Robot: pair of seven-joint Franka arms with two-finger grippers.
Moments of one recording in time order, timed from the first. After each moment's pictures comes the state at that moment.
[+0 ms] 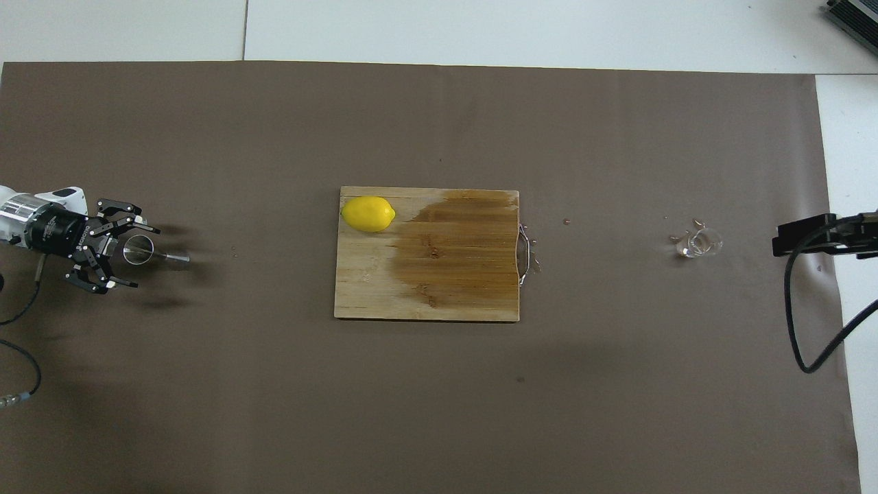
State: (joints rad) left arm 0.74 0.95 -0.41 -1.33 -0.74 1.12 -0.87; right arm 0.04 -0.08 -0.06 -1.64 -0.04 1.54 0.04
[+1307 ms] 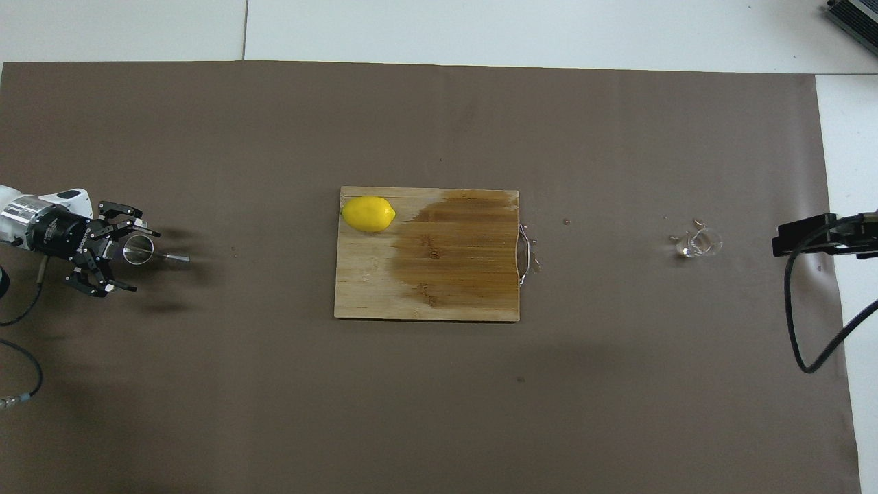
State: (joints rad) left arm 0.77 0.97 -0.45 -1.33 -0.73 1.09 -0.87; right arm 0.04 -0.08 -0.06 -1.64 -0.04 1.54 0.04
